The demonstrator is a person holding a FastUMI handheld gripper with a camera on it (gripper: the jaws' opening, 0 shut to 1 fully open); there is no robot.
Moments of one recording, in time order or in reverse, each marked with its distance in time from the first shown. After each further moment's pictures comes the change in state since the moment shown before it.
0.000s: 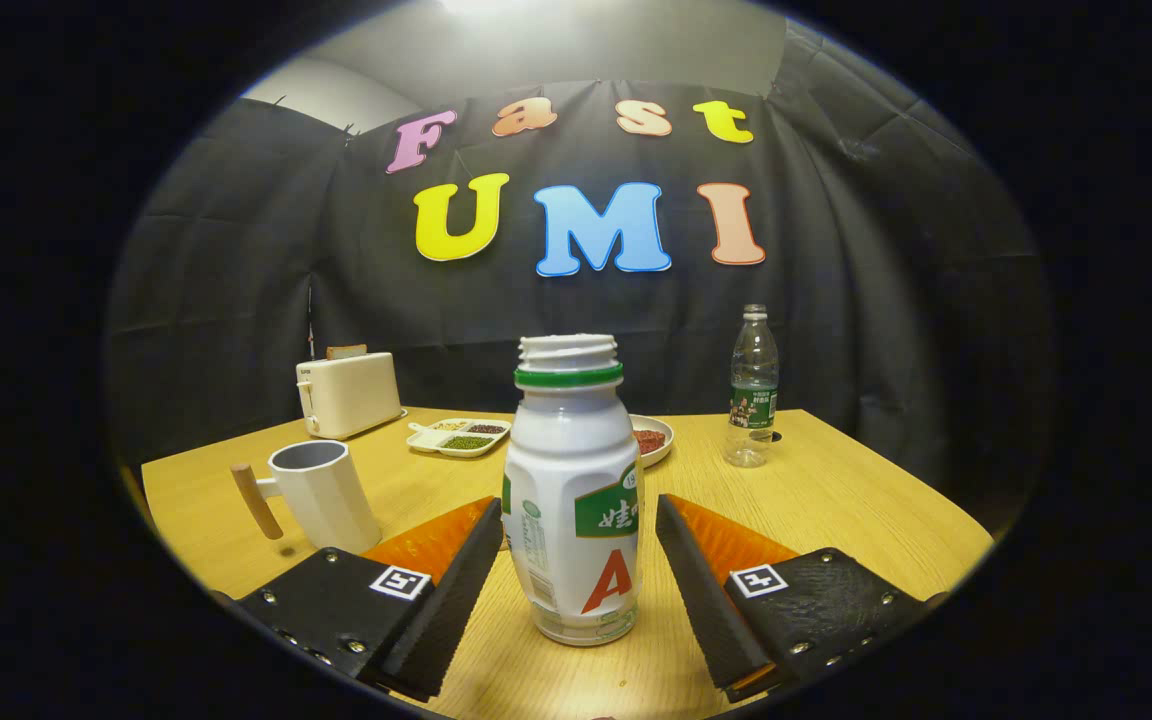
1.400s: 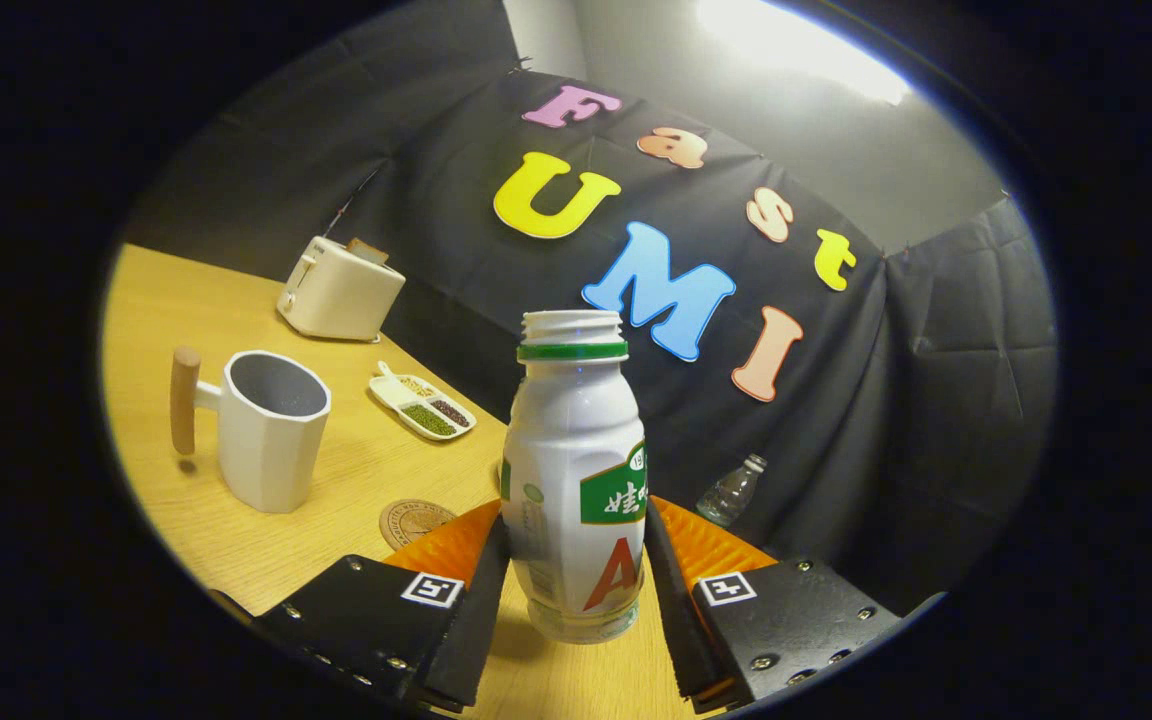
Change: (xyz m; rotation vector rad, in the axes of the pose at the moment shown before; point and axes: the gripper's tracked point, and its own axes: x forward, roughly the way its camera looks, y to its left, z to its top) arm 0.025 0.039 0.055 -0.652 -0.066 -0.167
